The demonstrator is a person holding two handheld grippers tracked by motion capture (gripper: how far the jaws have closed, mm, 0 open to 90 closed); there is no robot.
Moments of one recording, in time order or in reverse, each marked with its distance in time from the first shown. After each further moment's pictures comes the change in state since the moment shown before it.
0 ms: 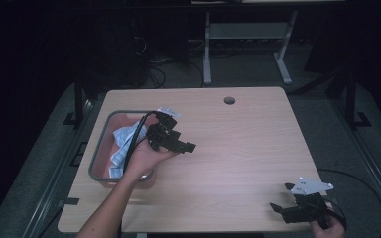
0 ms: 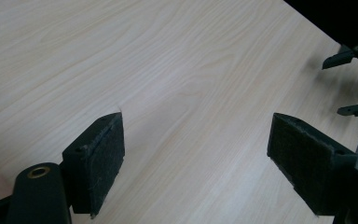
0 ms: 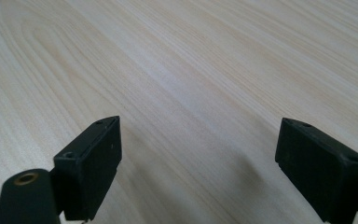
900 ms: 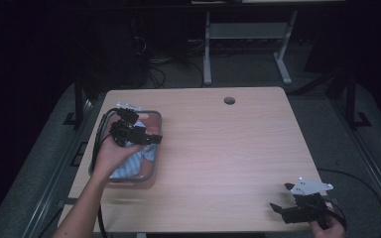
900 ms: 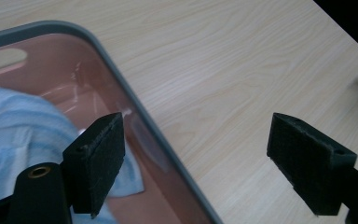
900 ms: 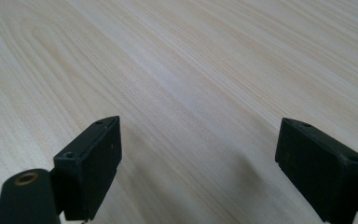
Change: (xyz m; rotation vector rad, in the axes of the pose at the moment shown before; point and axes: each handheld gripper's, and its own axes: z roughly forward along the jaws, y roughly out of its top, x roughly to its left) left arm 0.057 -0.034 -0.062 -0.050 0.124 -0.148; right arm 0.001 0.000 0.000 0.004 -0.006 -0.012
